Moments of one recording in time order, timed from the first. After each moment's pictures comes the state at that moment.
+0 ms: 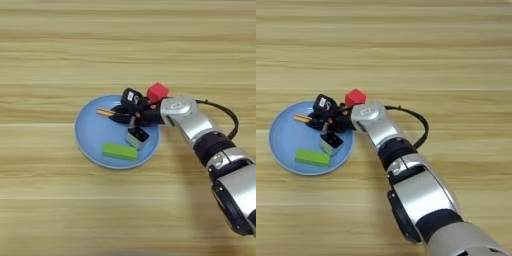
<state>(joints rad) -0.70 -0.20 0.28 0.90 -0.10 -0.11 0.93</state>
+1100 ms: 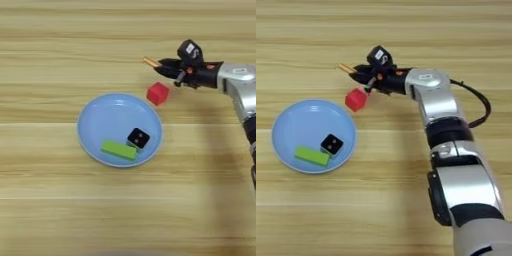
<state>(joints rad) -0.78 -0.47 0.03 0.77 0.01 0.01 0.95</state>
